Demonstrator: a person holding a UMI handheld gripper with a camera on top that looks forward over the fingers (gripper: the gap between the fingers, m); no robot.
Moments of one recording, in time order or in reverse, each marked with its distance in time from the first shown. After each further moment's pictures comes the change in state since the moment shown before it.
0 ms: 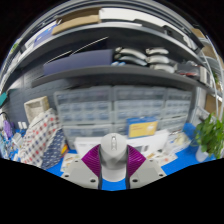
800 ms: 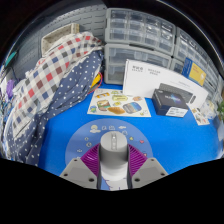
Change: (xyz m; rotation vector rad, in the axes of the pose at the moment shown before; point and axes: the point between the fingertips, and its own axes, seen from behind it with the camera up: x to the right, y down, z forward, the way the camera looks) arm -0.191 0.286 0.049 -0.409 -0.101 -0.156
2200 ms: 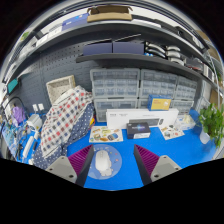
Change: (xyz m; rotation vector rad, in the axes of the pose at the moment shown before) arm 0.066 -0.093 -0.246 0.240 0.010 0.110
